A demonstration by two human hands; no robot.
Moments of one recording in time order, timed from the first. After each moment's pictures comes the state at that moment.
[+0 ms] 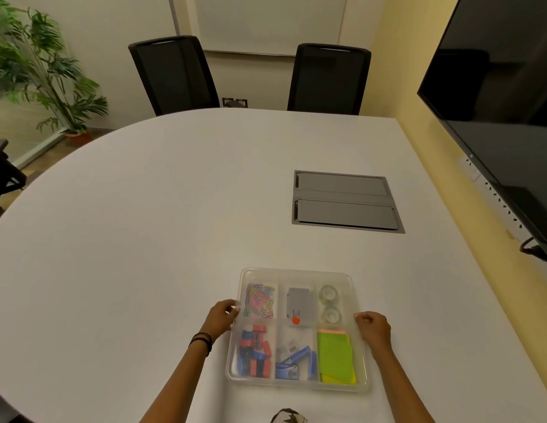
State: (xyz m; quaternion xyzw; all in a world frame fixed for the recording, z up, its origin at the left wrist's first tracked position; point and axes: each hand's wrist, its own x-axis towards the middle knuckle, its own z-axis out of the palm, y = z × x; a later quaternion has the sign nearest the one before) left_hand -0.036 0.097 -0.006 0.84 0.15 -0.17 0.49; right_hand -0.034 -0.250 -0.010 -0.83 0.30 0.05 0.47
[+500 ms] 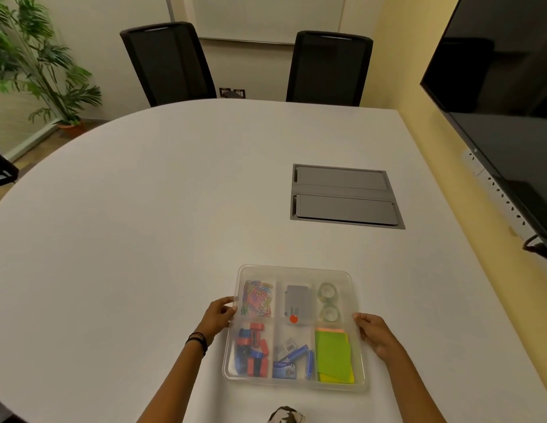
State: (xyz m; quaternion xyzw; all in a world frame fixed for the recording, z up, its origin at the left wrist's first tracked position) left_hand -0.036 0.100 -0.011 0.76 0.17 -0.19 0.59; right_hand -0.028 -0.267 -0.018 -0.69 0.32 0.20 0.61
